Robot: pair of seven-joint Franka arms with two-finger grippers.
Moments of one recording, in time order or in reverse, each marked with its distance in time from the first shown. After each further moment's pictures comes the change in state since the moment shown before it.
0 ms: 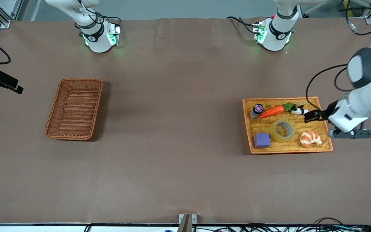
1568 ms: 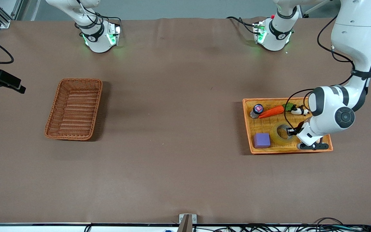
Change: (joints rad) left arm 0.020 0.235 0.000 -0.167 0.001 0.377 0.016; right arm -0.029 0.000 0.044 0.000 -0.006 -0.003 -0.001
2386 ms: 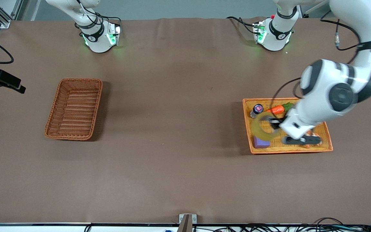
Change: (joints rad) left arm -0.011 -0.134 -0.349 0.253 0.104 -0.372 -0.409; right arm 0.000 0.000 0.000 0.000 0.000 -0.001 0.000
